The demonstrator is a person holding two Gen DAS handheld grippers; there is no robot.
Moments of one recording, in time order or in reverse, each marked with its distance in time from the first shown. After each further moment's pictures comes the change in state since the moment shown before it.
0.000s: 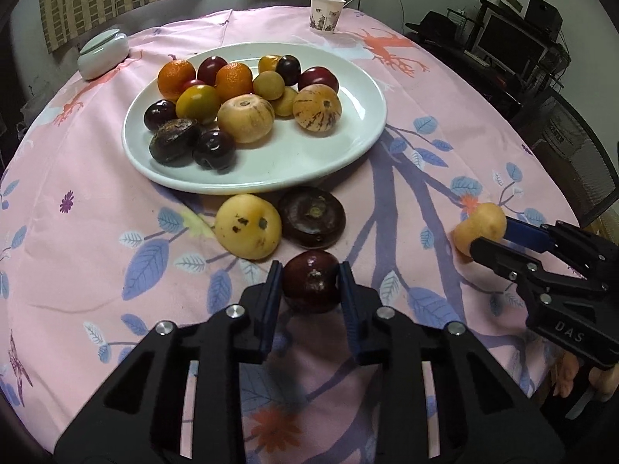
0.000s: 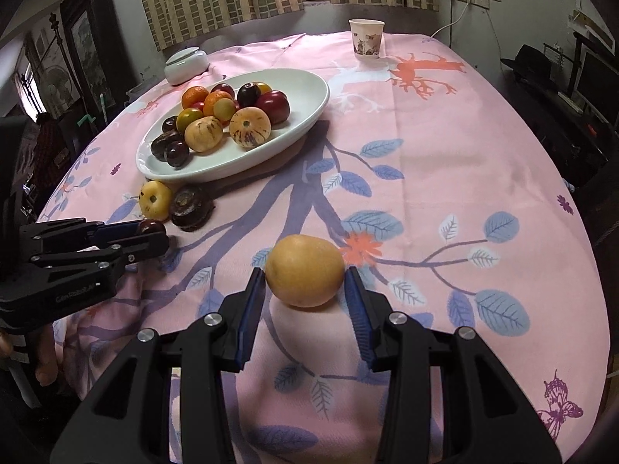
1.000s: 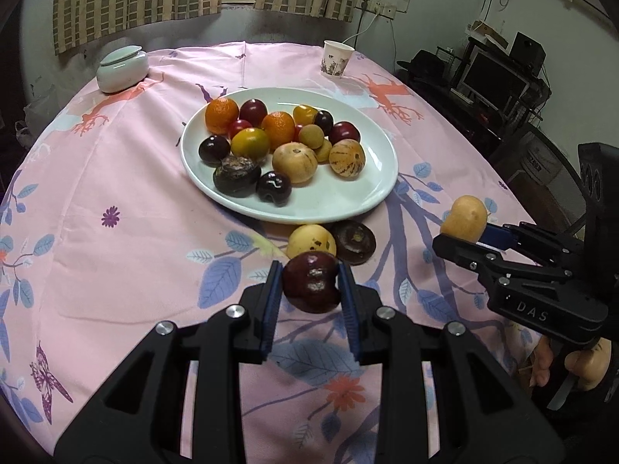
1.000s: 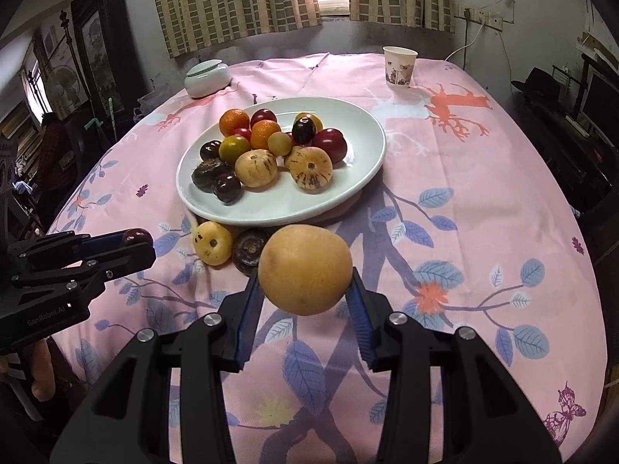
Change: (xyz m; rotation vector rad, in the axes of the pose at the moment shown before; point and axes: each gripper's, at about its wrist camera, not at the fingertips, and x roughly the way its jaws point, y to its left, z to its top) left arm -0.055 0.059 0.003 -0.041 -0.116 -0.083; right arm -0.009 0.061 0.034 -0.028 -0.057 0.004
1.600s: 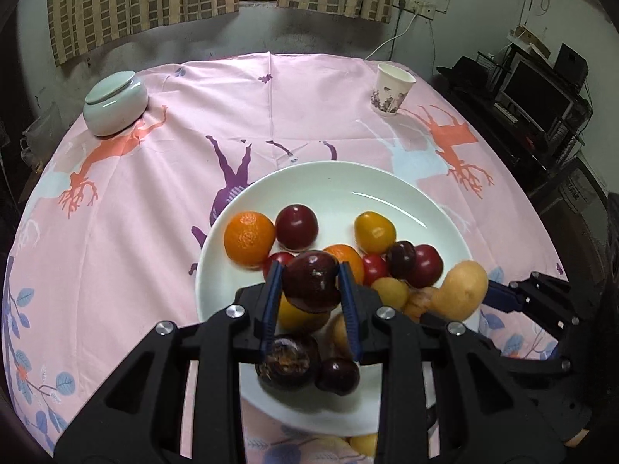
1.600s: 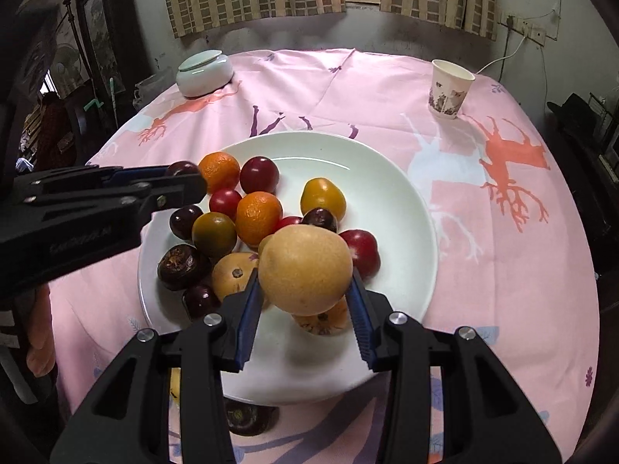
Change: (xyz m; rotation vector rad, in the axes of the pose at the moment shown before) left arm 0.090 0.044 0.151 -0.029 0.052 0.100; right arm 0.095 0.005 0.118 -0.083 0.091 0.018
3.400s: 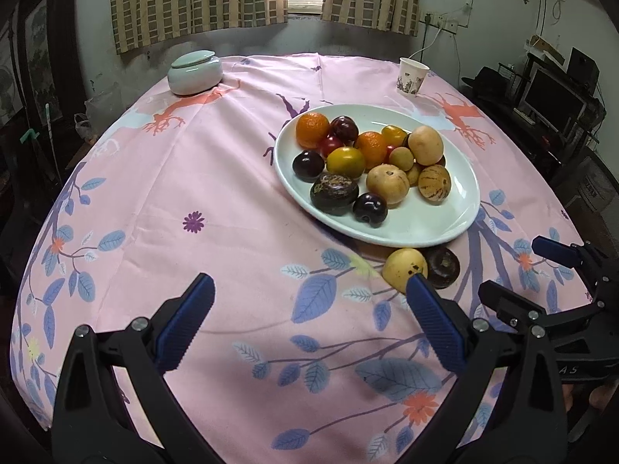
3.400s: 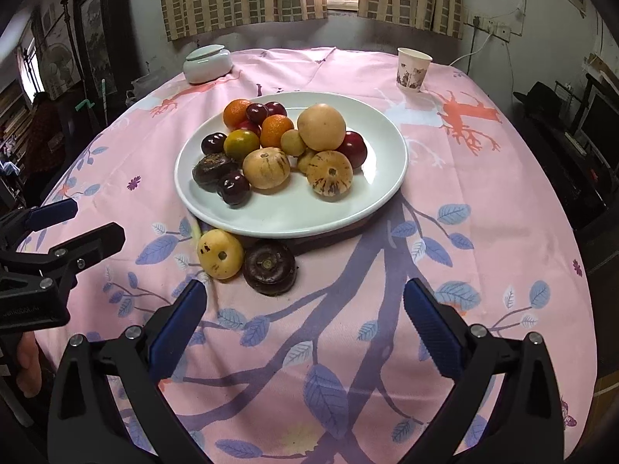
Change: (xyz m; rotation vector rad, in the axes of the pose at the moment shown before) left arm -0.091 0.008 -0.156 -0.065 -0.089 0.139; right arm -0.060 0.033 -0.114 0.027 -0.054 -0.091
